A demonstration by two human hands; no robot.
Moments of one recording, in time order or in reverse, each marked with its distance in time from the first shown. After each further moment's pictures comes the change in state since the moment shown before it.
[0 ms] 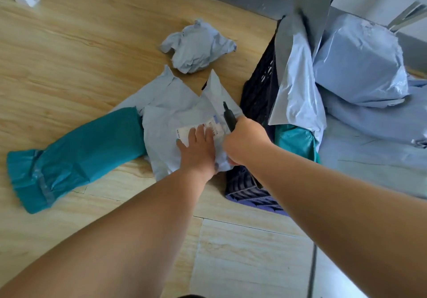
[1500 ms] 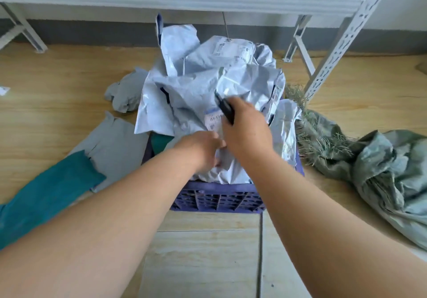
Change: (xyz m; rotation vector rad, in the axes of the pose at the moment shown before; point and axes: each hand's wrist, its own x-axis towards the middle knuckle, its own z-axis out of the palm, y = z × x) left_hand -0.100 0.241 -0.131 0.223 -0.153 0.416; right_hand -0.046 0.209 -0.137 0.243 0.611 -0.262
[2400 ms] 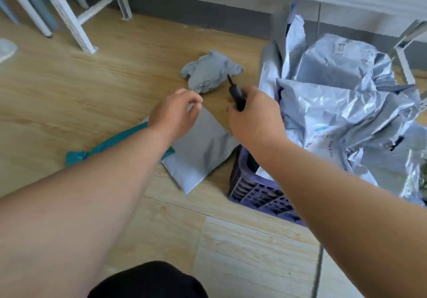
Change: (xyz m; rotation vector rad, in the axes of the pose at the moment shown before) left_hand -0.060 -0.260 0.045 -0.401 0.803 -0.290; right_hand -0.024 -0.163 0.102 0.131 -0.235 -0.127
